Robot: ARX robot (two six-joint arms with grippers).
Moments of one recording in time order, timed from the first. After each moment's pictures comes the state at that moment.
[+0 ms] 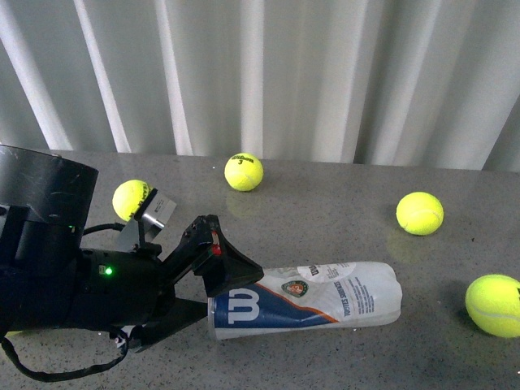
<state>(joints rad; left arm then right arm) -0.25 2.08 0.77 0.65 0.63 -0.66 0.00 0.00 0.00 0.00 0.00 0.00</state>
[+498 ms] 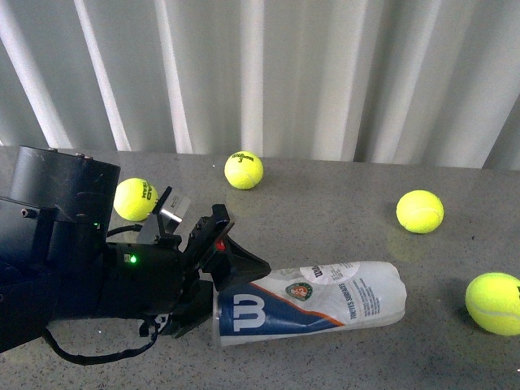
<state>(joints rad) -0.29 2.14 0.81 0.76 0.66 -0.84 0.00 0.00 0.00 0.00 0.00 0.00</state>
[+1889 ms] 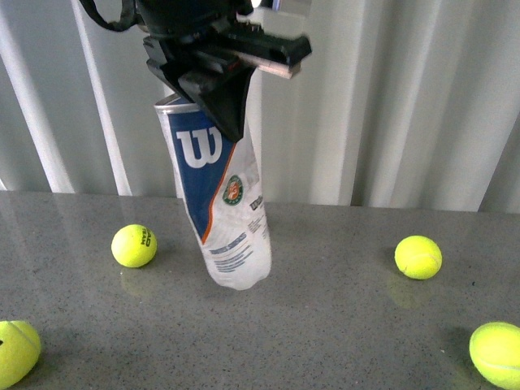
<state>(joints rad) -0.44 1.96 1.94 -1.05 0.02 0.41 0.00 0.00 0.00 0.00 0.00 0.00</state>
